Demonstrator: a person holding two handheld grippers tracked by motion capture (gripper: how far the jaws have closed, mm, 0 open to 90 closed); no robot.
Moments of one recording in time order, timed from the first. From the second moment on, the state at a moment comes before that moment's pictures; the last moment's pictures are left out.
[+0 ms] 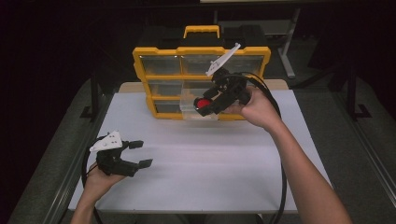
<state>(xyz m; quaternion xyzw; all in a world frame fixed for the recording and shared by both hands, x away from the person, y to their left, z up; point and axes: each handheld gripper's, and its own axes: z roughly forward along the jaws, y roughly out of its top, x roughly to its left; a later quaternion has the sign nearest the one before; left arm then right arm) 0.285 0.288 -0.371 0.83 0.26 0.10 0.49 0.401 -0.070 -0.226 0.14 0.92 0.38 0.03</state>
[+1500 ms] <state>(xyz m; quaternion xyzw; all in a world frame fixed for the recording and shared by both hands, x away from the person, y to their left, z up) 0.286 0.285 -0.374 0.83 0.26 0.10 0.49 0.461 -0.057 -0.243 0.20 0.92 0.35 0.03</state>
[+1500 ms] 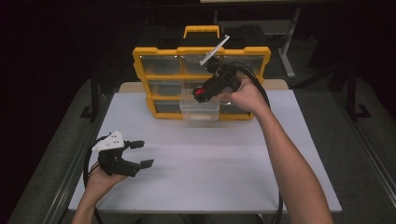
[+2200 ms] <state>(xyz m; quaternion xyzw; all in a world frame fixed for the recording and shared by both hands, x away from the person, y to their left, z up) 0.285 0.287 -0.373 0.82 0.26 0.10 0.49 0.468 -0.052 -0.252 0.21 0.92 0.34 0.02</state>
